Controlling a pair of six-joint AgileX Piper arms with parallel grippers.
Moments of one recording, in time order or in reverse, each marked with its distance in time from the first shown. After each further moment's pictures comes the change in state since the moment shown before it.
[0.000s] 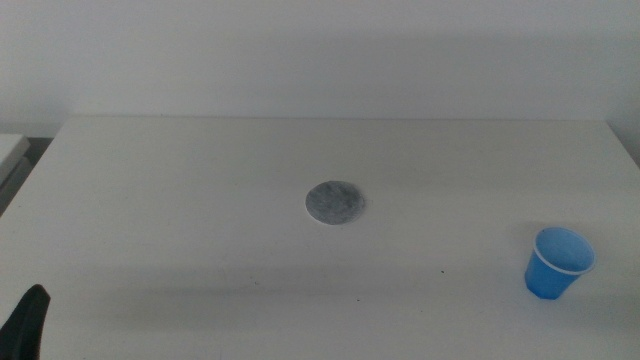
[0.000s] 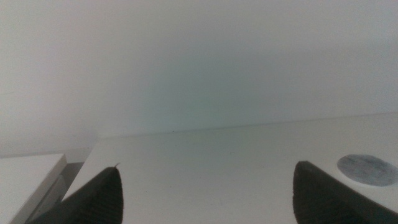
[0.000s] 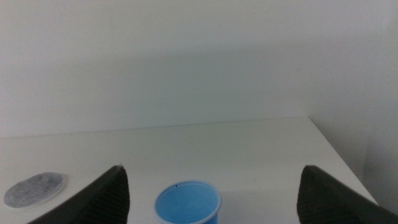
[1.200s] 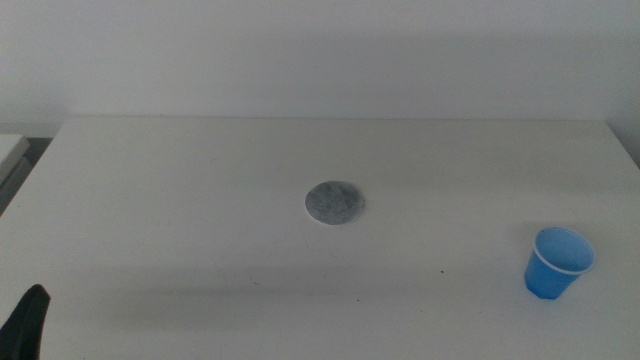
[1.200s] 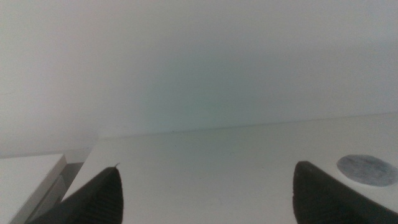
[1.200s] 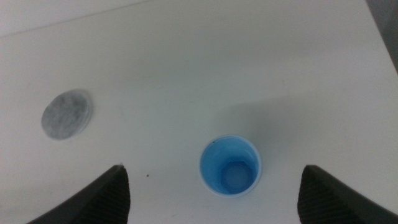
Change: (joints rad) left arm 0.000 0.000 0.000 0.000 0.000 0.000; right arm 0.000 0.954 -1.006 0.151 0.794 0.026
